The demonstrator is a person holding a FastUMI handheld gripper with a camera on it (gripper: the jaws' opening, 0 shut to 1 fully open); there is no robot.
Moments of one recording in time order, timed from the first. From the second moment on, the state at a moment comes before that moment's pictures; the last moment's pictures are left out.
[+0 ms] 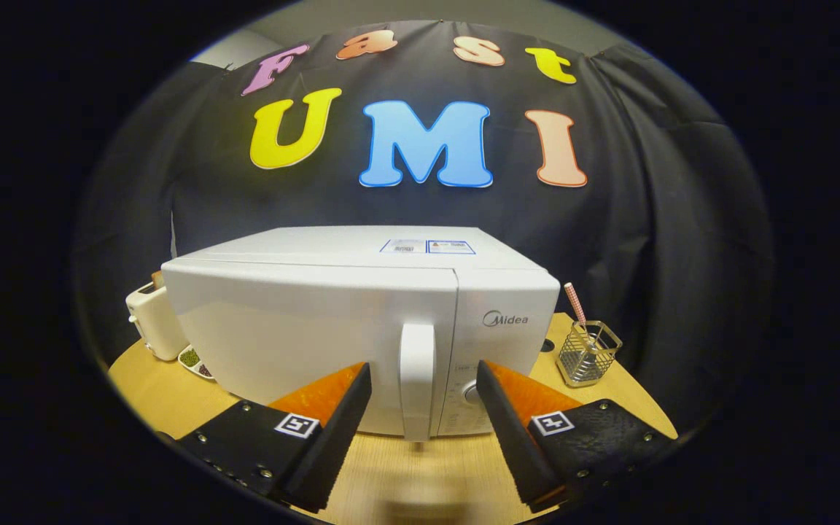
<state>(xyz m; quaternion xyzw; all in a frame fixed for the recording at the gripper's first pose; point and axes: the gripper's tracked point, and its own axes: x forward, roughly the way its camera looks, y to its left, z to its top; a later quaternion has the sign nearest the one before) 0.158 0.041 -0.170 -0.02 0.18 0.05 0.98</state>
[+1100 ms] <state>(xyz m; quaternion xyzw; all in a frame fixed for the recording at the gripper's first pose) 0.161 0.049 -0.184 -0.05 0.28 0.04 0.96</state>
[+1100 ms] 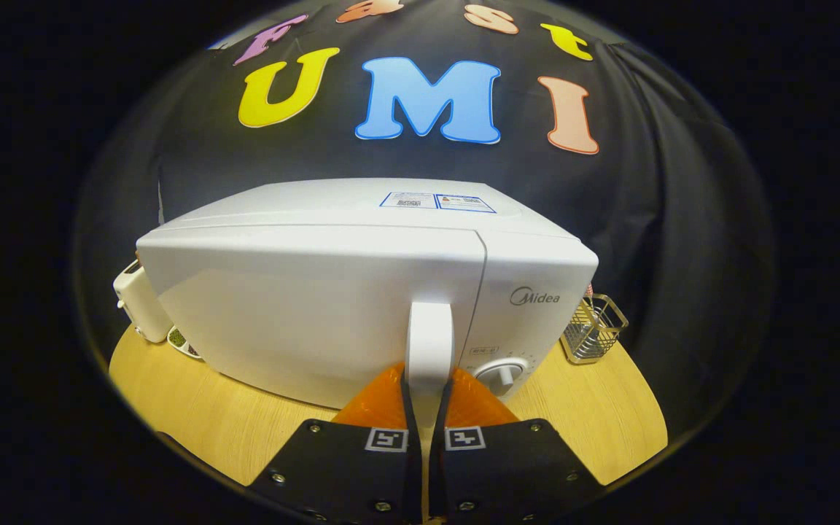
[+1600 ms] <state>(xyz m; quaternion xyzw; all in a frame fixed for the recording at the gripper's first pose) 0.101 0.058 -0.183 -0.06 0.31 0.04 0.95</state>
